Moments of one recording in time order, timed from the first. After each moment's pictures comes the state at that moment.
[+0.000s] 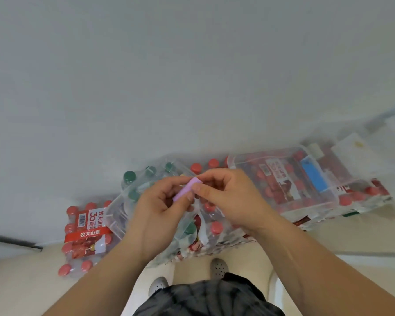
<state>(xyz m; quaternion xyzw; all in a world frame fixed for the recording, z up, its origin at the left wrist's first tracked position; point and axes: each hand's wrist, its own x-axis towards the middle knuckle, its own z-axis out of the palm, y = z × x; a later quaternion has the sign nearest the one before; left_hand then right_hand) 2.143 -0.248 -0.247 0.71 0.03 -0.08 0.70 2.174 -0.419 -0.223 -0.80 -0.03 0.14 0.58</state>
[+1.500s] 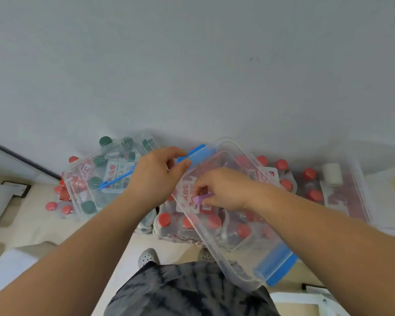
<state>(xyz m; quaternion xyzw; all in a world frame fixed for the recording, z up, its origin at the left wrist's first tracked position) 2.209 -0.389 -0.275 0.89 0.18 0.02 0.41 2.287 -0.561 -0.304 -0.85 -0.42 0.30 0.13</state>
